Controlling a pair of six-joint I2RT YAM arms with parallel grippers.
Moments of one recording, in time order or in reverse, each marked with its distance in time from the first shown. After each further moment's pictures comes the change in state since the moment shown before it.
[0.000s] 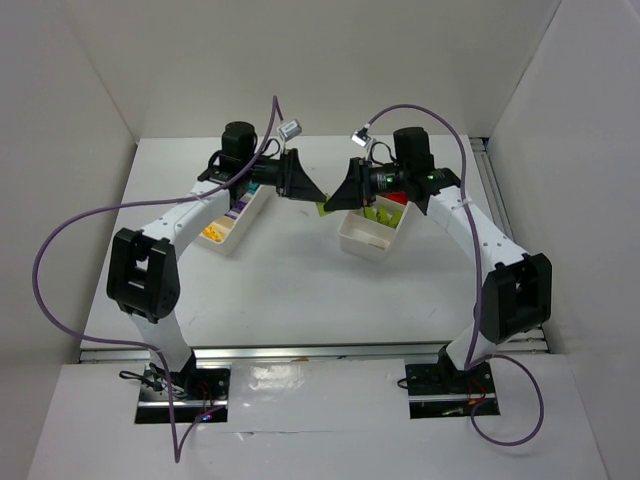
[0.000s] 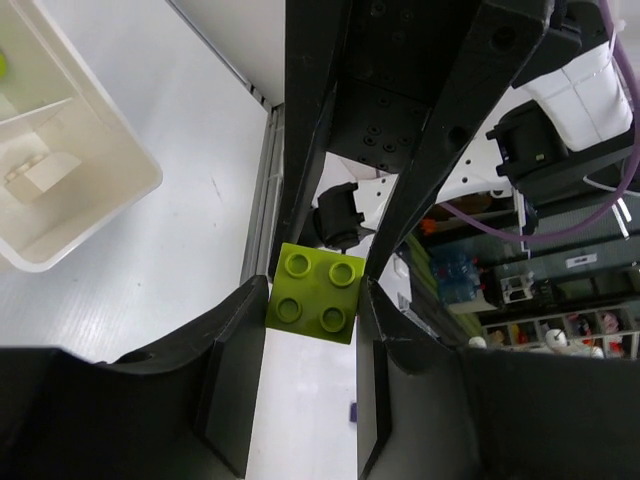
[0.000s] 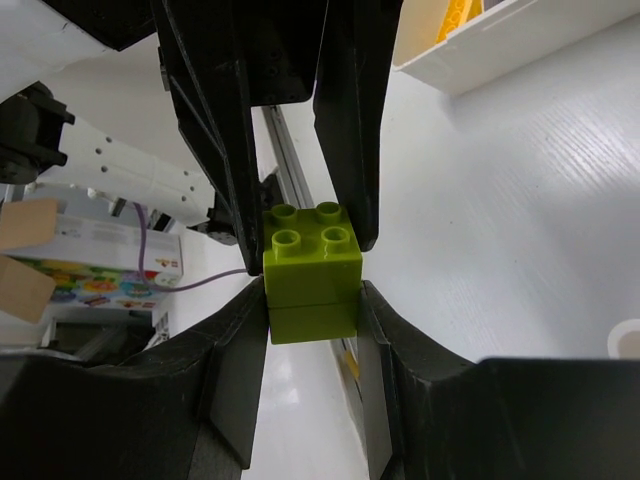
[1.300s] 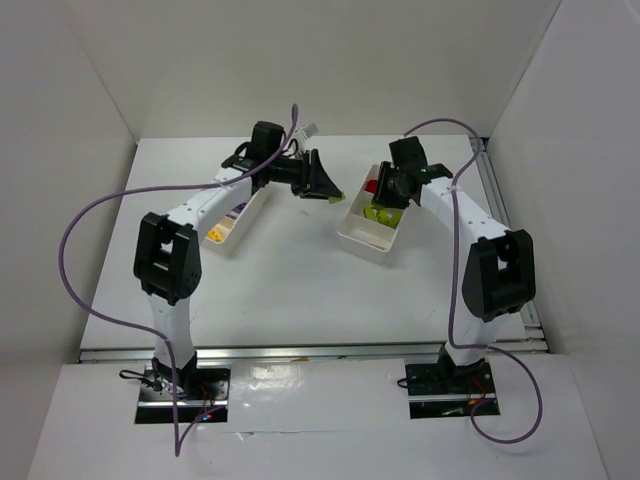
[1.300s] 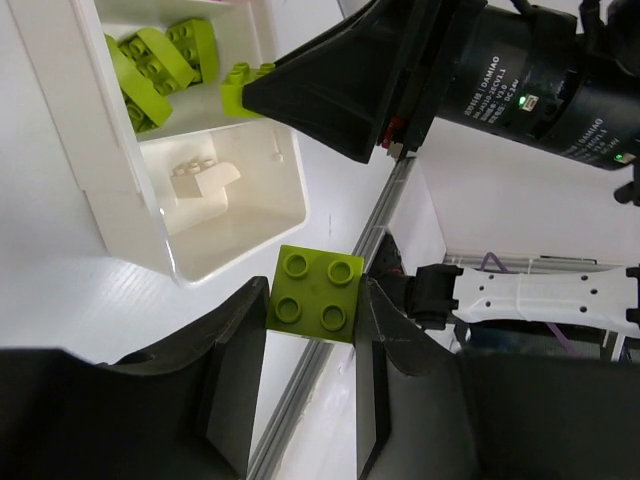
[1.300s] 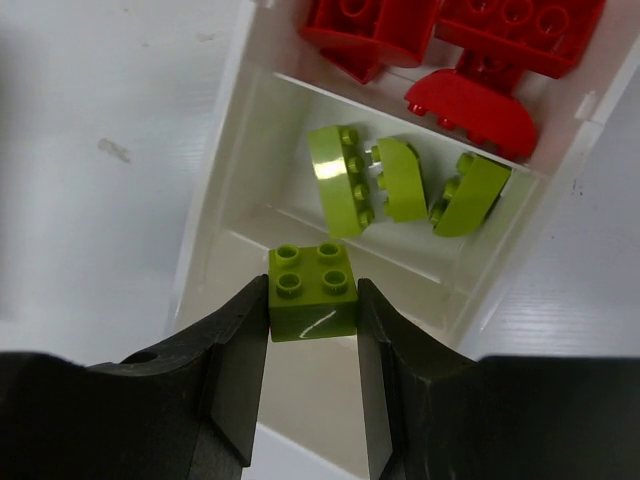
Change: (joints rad) left arm -0.057 0.167 0.223 -0.351 -0.386 0.112; right arm -0.059 0.141 0.032 -0.211 1.050 0.116
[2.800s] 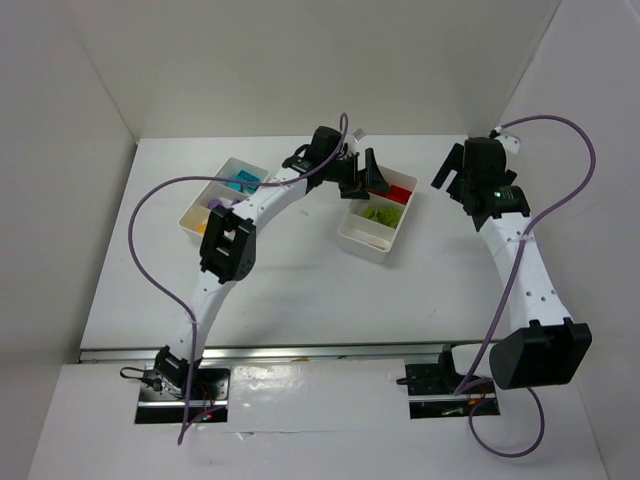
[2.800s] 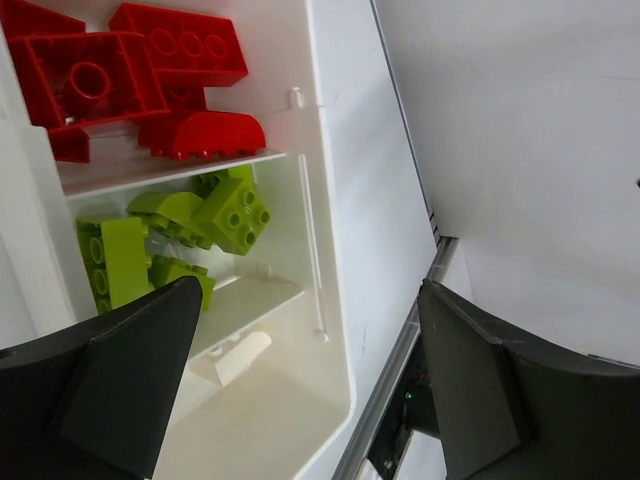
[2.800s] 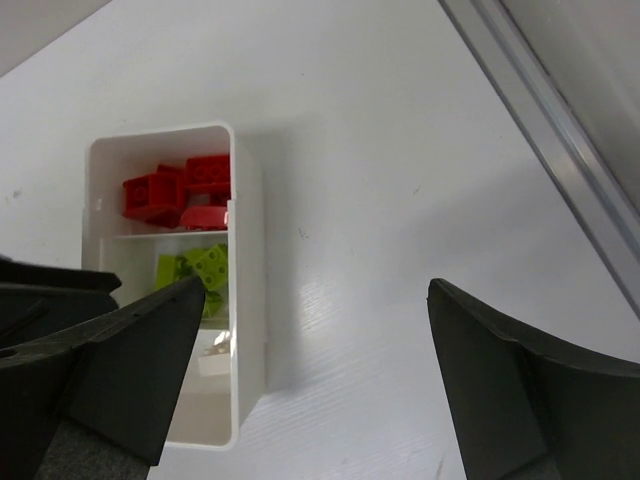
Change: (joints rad) left arm -0.175 0.529 0.597 -0.032 -0.219 -0.130; right arm -0.229 -0.436 -0.109 -0.080 0.335 -0.004
